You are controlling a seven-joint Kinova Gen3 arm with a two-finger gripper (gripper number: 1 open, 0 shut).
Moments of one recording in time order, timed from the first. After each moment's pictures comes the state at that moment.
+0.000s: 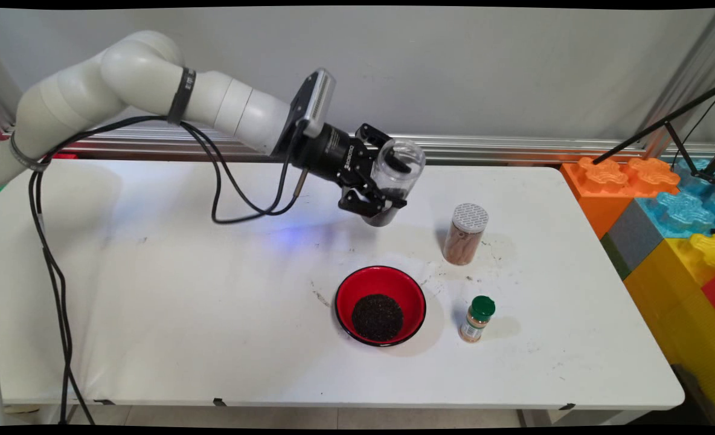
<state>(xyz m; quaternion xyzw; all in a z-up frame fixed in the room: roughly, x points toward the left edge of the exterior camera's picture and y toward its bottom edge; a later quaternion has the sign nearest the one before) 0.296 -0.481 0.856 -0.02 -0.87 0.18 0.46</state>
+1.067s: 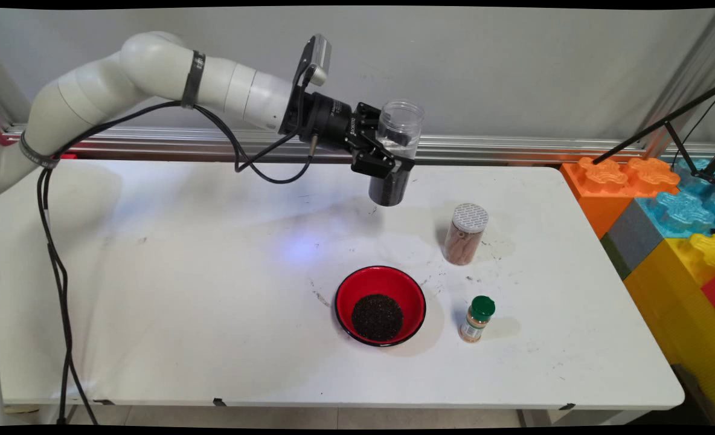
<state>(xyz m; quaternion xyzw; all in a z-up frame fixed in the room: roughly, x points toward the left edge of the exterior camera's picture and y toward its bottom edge) 0.318 -0.528 0.850 0.10 -0.83 0.14 0.52</state>
